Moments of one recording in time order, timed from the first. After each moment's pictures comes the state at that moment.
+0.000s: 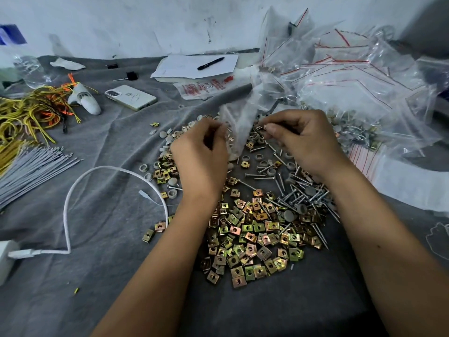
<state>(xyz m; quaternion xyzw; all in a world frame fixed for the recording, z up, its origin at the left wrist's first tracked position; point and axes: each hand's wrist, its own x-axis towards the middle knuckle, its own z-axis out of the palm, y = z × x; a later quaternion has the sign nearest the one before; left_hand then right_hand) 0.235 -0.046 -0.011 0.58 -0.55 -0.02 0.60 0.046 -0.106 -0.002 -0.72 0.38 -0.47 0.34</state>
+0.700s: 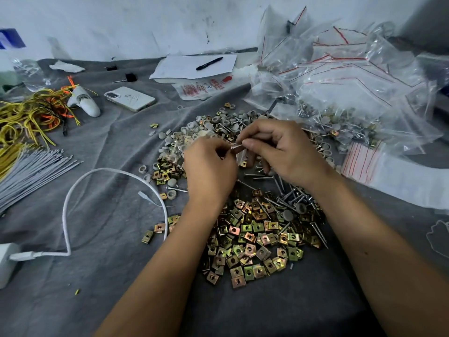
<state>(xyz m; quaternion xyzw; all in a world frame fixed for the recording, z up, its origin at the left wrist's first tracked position) 0.228 -0.044 -0.017 0.66 -0.57 -0.09 0.47 0.068 -0.090 -0.008 -0.78 0.31 -0.40 0.36</state>
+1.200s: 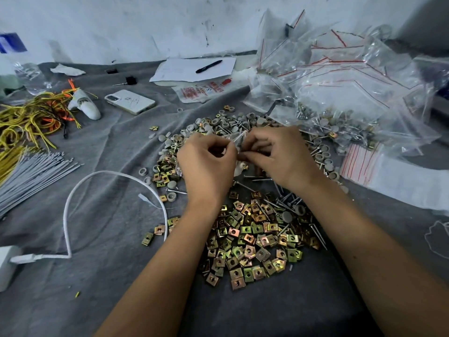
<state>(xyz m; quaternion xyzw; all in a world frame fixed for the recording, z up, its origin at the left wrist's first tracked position) 0.226 -0.044 -0.016 0.63 -0.52 -0.10 0.57 0.074 -0.093 -0.015 -0.79 0.37 -0.41 0.26</state>
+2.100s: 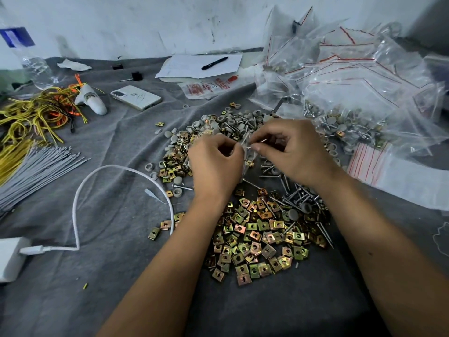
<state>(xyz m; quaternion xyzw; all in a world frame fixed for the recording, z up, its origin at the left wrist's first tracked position) 0.228 -0.046 -0.018 0.63 -0.55 -0.12 0.53 0.065 -0.088 -0.003 -0.81 0.36 -0.41 0.22</state>
